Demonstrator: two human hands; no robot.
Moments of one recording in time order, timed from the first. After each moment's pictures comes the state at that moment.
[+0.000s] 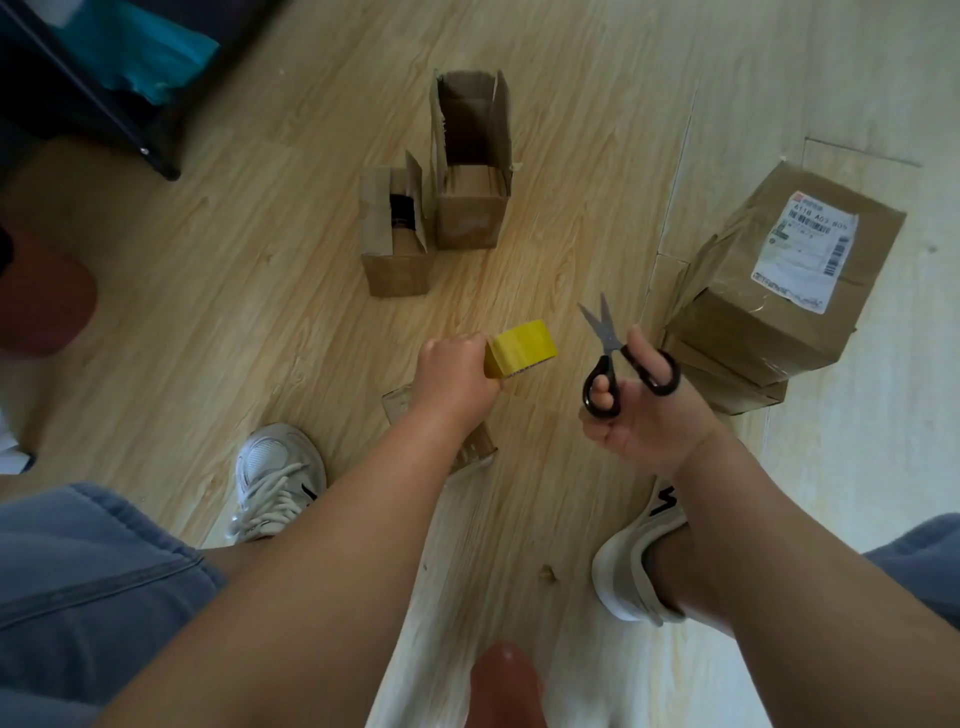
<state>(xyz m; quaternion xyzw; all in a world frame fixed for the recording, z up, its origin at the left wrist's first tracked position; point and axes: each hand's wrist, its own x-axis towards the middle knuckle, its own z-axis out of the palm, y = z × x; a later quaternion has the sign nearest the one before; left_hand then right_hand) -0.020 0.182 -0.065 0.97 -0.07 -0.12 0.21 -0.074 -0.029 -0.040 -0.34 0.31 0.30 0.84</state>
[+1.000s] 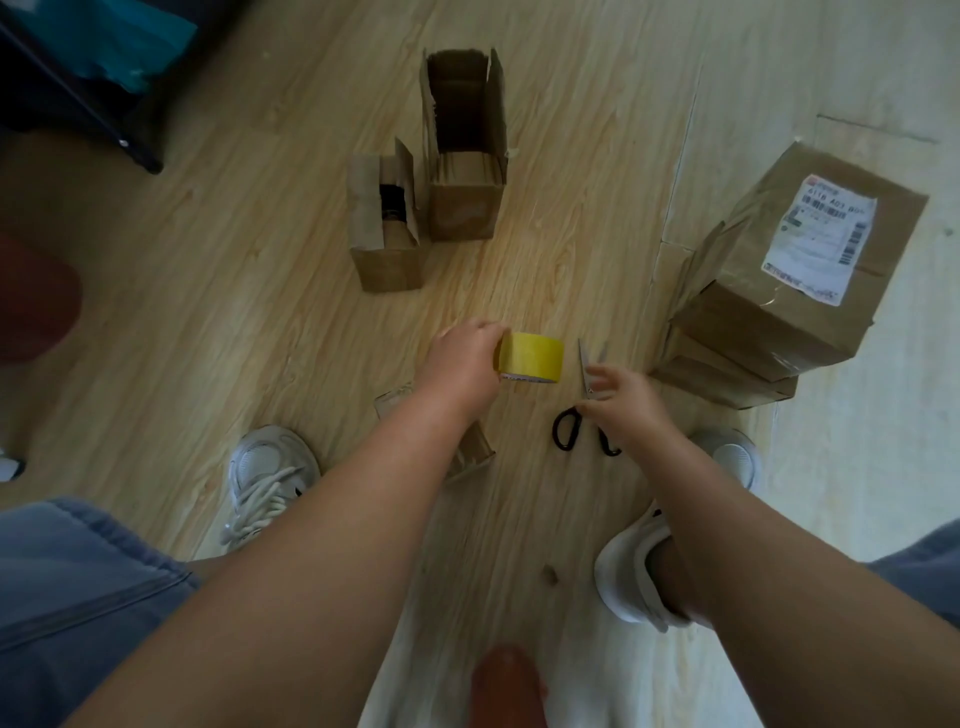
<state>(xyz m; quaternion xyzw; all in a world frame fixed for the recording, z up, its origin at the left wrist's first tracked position) -0.008 0.175 -0.055 0.95 -0.10 -0.21 0.22 -0.060 -0.018 -0.097 -0.82 0.28 0.24 0.43</state>
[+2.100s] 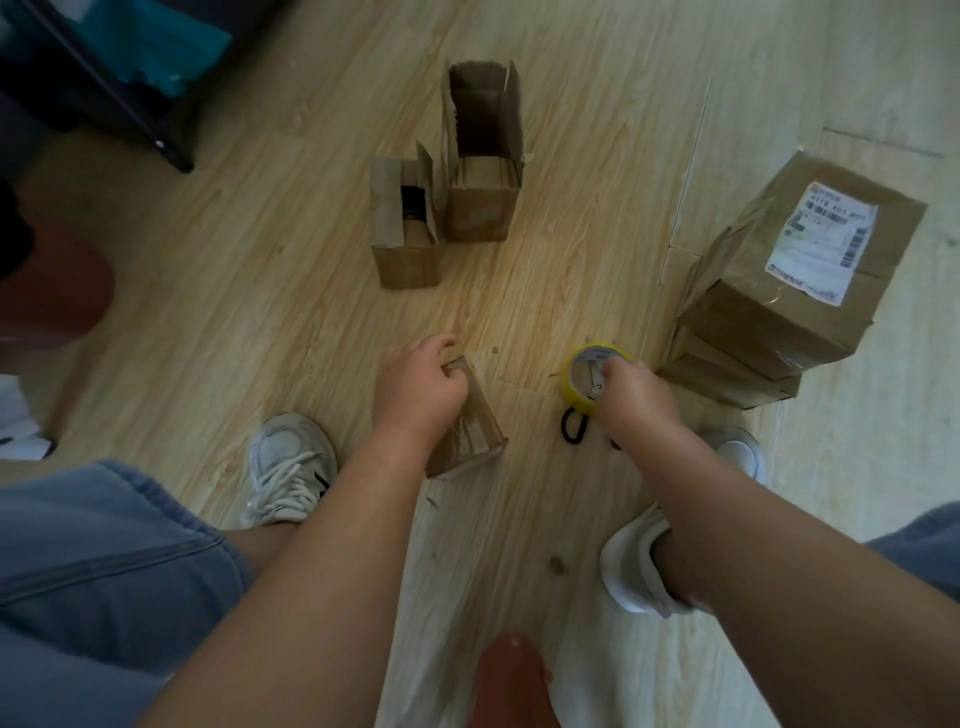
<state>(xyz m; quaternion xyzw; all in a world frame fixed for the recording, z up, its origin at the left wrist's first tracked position) -0.048 0.218 -0.035 0.94 0.08 -0.16 0.29 -0.055 -0.003 -0.070 -0.93 0.19 0.28 0.15</state>
